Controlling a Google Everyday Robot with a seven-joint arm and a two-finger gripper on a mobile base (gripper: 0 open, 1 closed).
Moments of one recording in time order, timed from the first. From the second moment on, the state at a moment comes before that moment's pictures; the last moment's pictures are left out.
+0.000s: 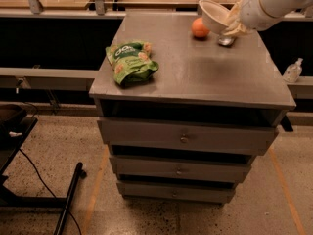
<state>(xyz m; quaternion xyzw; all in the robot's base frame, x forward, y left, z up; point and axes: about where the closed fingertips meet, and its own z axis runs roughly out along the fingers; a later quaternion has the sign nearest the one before) 0.693 -0.211 0.975 -0.68 0.62 -0.17 0.35</state>
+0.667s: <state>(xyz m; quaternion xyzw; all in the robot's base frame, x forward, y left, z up) 0.738 -0.139 0.961 -0.73 0.58 -0.14 0.32</state>
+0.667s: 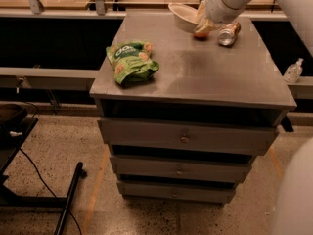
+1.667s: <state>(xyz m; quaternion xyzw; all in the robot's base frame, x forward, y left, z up) 0.753 -0.063 0.903 -0.77 0.55 -0.07 0.31</state>
